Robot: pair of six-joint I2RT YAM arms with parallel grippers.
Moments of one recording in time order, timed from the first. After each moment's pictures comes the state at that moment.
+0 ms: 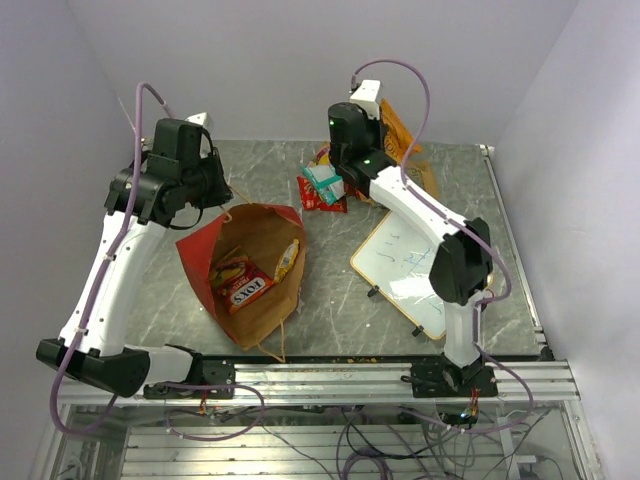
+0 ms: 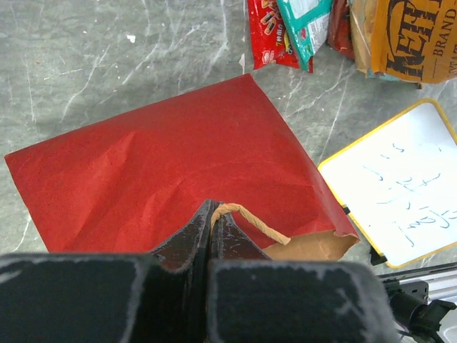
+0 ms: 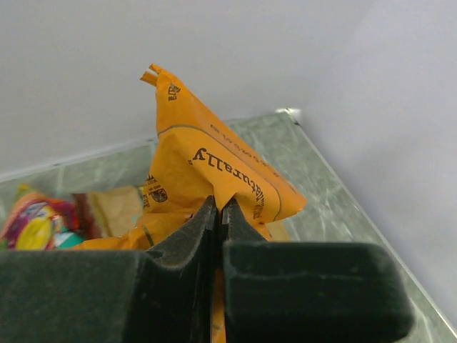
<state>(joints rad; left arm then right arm) -0.32 1.30 1.68 -1.08 -0.02 -0.44 0.63 1.99 1.90 -0.11 1.13 -0.06</state>
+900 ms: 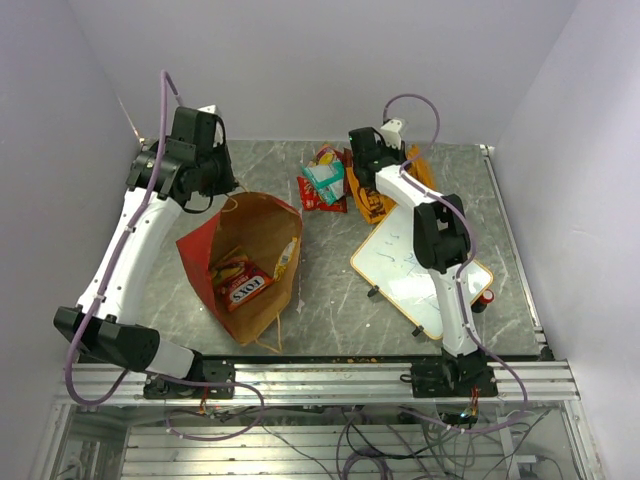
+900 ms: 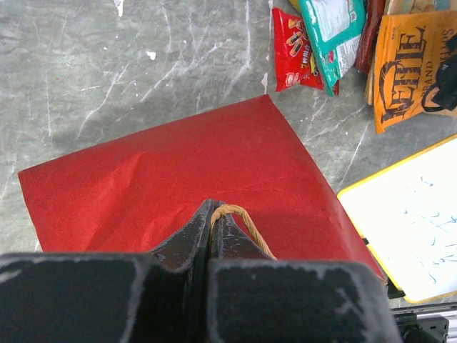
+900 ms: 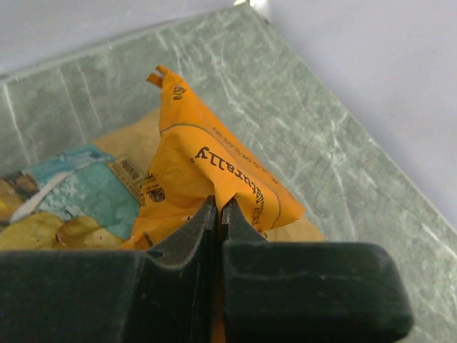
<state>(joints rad) -0.31 1.42 1.72 -1.04 -0.10 -0.44 0.40 2.37 1.98 -0.26 1.20 0.26</state>
